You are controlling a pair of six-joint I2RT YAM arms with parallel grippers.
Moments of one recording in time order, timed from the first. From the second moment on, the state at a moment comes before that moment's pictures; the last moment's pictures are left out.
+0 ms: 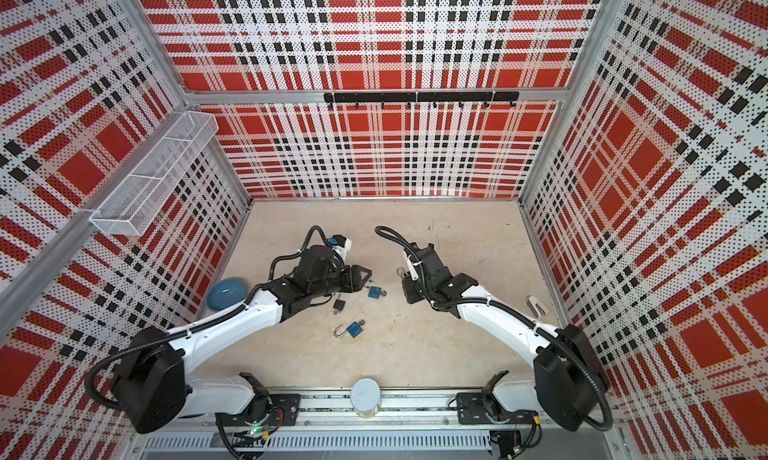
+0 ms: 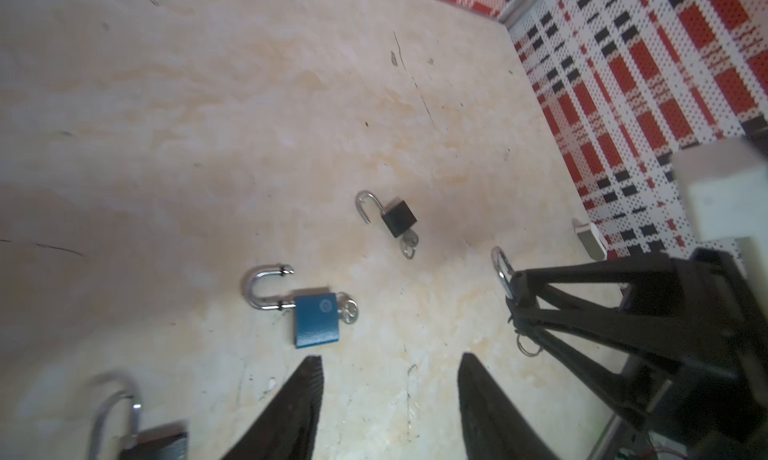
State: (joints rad) left arm -0.66 1.37 0.85 -0.09 0.15 -0.56; right arm 0.67 1.33 0.91 -0.41 0.04 0.23
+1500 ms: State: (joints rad) left arm -0.78 1.57 0.93 0.15 0.23 -0.72; right arm 0.76 1.28 0.92 -0.46 0.08 0.23
